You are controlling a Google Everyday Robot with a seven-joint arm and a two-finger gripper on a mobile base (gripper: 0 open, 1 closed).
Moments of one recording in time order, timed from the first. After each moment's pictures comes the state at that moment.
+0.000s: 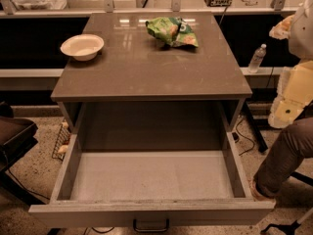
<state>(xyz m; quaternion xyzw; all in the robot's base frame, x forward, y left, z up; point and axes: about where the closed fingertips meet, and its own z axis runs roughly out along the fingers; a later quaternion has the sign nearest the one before) 0.438 -0.214 0.986 -0.60 0.78 -0.05 0.17</state>
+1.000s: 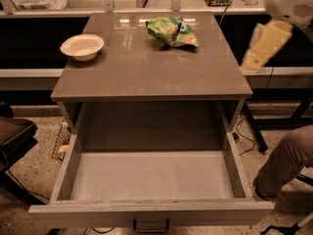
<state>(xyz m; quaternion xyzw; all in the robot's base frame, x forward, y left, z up) 0.555 -0.195 1.017 -0.64 0.70 -0.07 0.32</state>
